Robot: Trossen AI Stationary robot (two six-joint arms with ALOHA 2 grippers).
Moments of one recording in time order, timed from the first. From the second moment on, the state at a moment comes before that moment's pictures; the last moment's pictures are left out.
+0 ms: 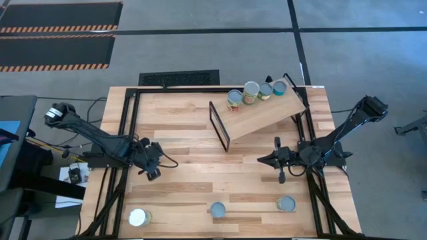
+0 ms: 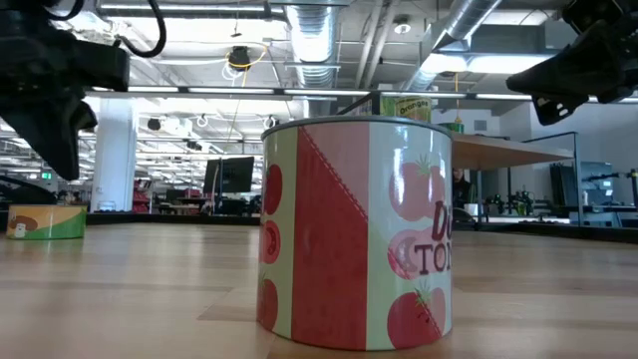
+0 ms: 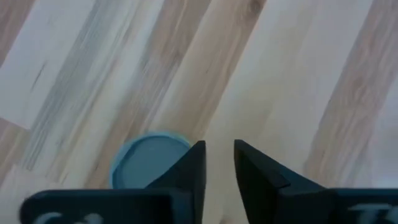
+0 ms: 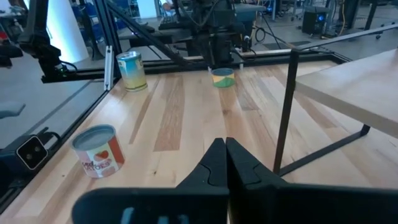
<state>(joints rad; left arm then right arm) -0.44 1.02 0.58 -0.83 -0.25 -0.86 0.58 0.81 0.14 0.51 0.58 0.20</state>
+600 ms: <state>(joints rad) -0.45 1.31 0.58 -0.86 -0.26 -0.86 0.58 0.81 0.14 0.50 0.58 0.20</state>
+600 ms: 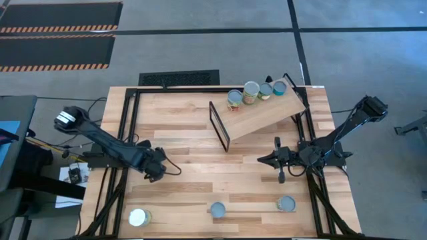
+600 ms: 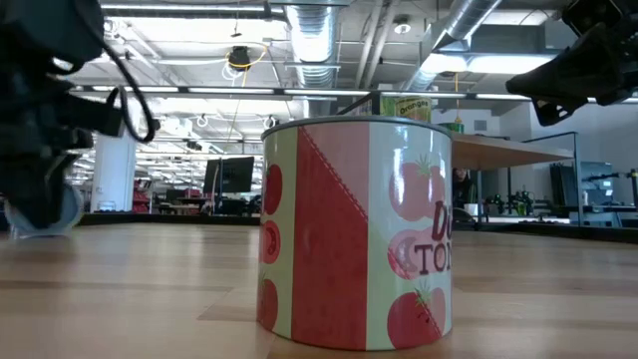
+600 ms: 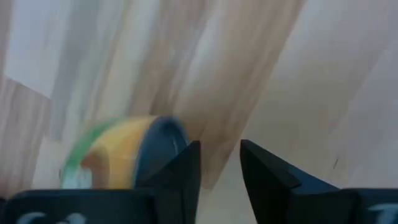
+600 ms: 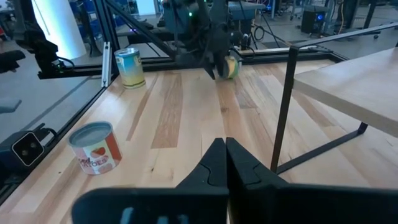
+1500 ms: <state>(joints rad) -0.45 1.23 0.82 -0.98 -0.41 -0.53 0.58 0.81 0.14 0.50 0.58 0.20</state>
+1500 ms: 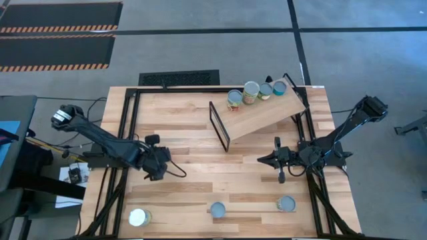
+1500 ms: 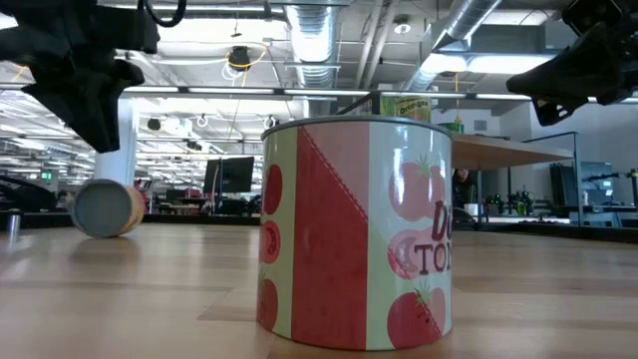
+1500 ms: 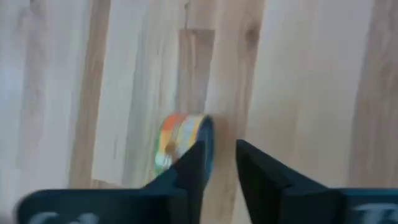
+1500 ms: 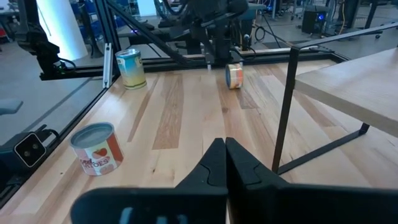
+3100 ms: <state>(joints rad) -0.01 1.46 0.81 -0.34 0.34 -0.31 0.58 0.81 0.14 0.51 0.58 0.18</state>
